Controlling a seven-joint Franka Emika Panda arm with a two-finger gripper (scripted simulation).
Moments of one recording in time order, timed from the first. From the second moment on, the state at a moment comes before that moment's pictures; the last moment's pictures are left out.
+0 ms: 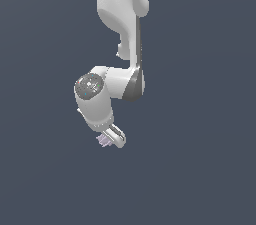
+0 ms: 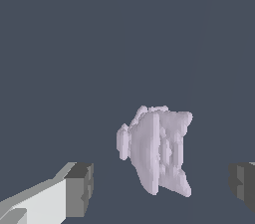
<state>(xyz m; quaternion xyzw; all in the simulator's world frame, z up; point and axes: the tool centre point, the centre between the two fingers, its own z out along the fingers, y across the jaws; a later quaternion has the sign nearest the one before) 0.087 -0.092 0.096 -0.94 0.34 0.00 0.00</state>
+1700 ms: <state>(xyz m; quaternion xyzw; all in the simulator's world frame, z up) 0.088 -0.094 0.044 -0.94 0.35 0.00 0.00</state>
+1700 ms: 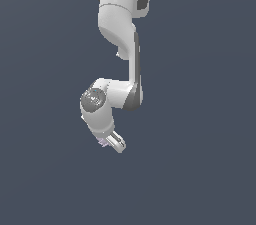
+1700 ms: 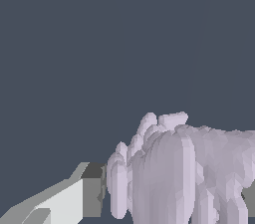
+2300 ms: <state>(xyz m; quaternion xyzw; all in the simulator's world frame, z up) 0.073 -0.080 0.067 -0.94 0.35 0.00 0.00</state>
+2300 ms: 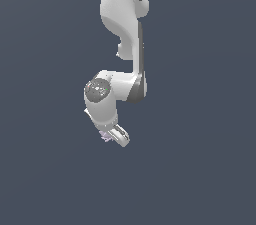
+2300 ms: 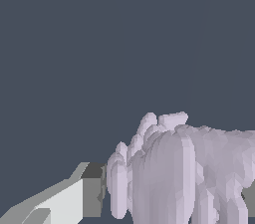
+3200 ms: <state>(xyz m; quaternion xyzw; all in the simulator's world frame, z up) 0.005 -0.011 0.181 -0.94 0.35 0.00 0.00</state>
